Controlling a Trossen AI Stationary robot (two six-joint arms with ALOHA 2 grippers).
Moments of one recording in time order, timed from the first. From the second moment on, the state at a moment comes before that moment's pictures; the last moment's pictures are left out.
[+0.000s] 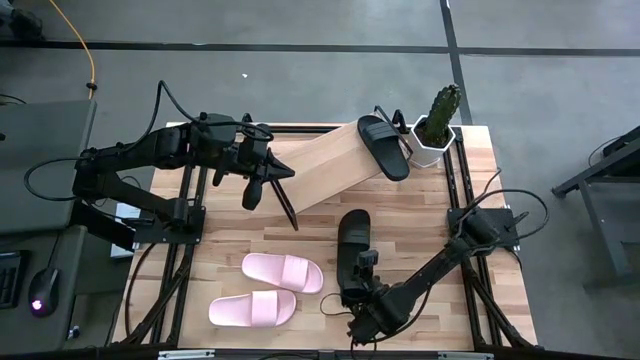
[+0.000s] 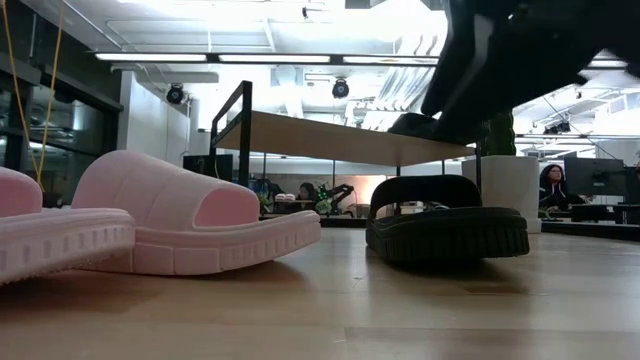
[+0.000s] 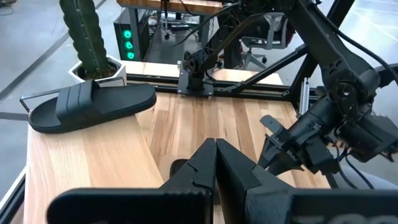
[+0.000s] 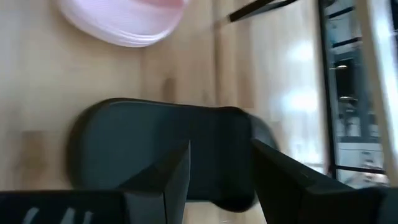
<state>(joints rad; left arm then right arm) 0.20 1.20 1.45 -0.65 0.10 -0.04 0.69 2.12 1.66 -1.16 0.84 0.57</state>
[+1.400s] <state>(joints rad) 0.20 1.20 1.45 -0.66 0.10 -0.03 0.60 2.13 1.49 -1.17 0.95 0.68</state>
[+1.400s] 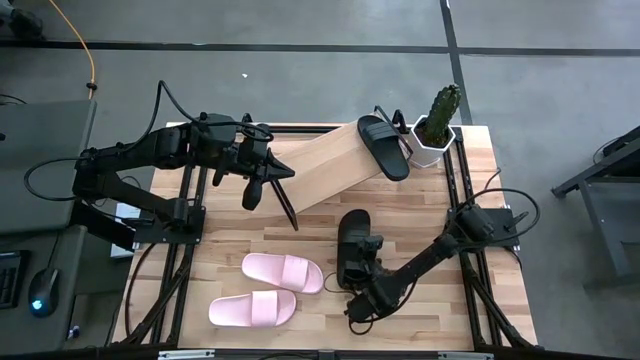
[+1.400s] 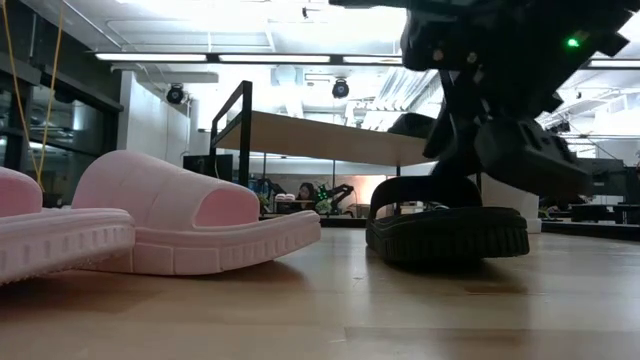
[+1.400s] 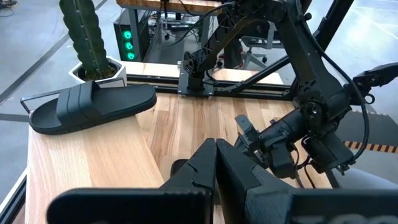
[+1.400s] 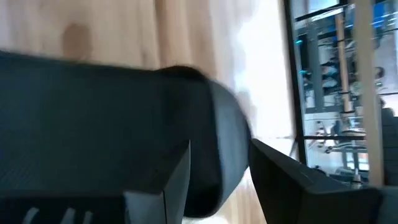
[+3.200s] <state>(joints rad) 0.20 1.20 1.45 -0.66 0.10 -0.03 0.51 2.13 1.49 -1.15 0.86 0.68</state>
